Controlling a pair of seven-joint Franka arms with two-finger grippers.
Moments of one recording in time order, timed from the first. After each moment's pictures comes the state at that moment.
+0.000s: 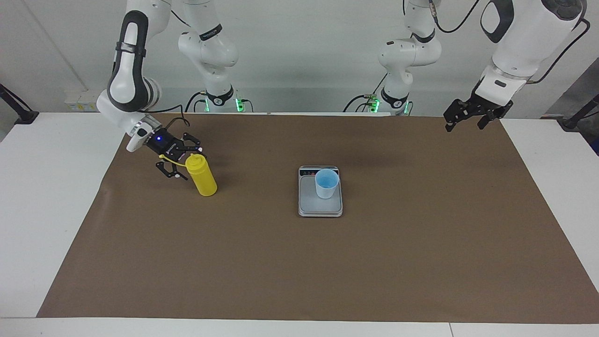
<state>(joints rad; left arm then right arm) 0.06 -0.09 -0.12 -1.72 -0.01 1.57 -0.10 -0.36 -0.03 0.06 -2.47 1.33 2.10 -2.08</state>
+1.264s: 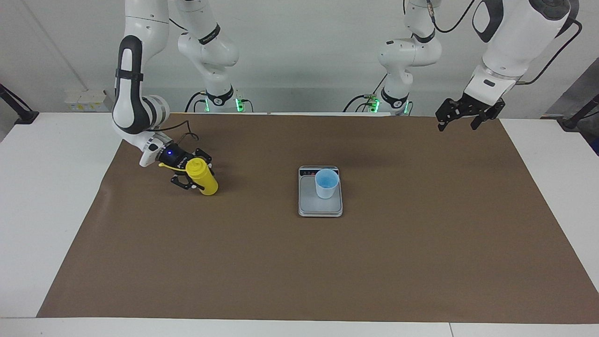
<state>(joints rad) 0.02 -0.09 -0.12 -1.72 -0.01 1.57 -0.10 -0.33 0.11 0.06 -2.43 1.48 2.06 -2.23</state>
